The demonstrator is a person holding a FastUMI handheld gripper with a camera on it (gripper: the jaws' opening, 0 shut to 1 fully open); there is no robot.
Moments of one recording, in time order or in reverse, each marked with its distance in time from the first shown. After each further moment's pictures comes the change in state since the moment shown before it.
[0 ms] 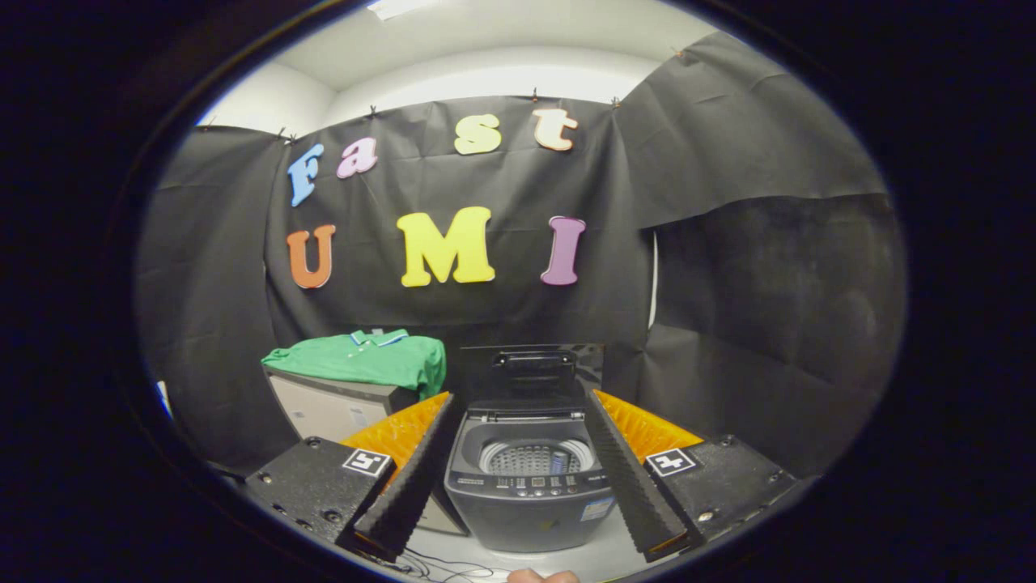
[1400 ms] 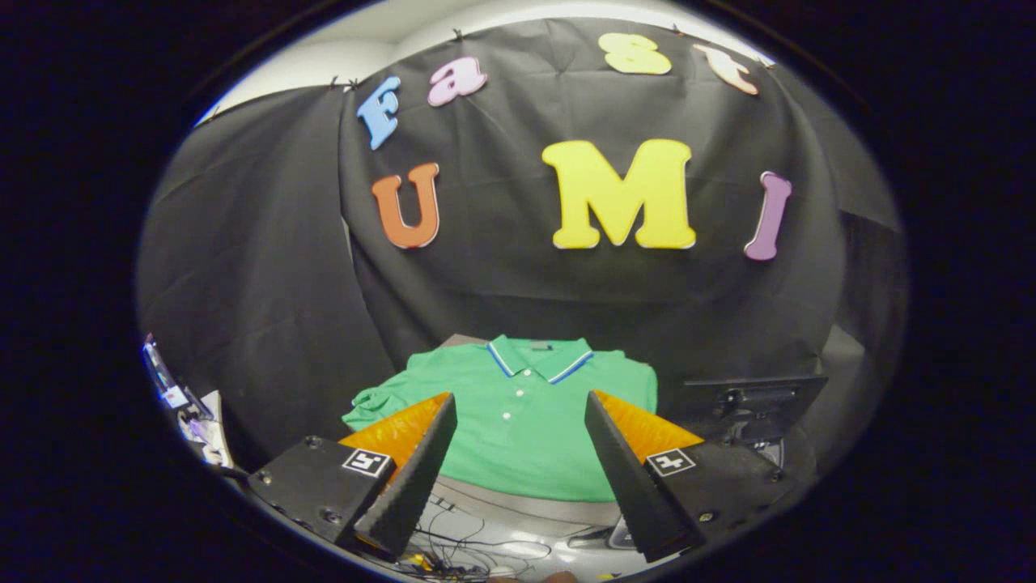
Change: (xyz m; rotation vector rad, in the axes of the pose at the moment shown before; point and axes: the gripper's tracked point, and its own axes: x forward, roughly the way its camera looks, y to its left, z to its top) arm 0.247 0.326 0.040 -0.073 0.372 0.361
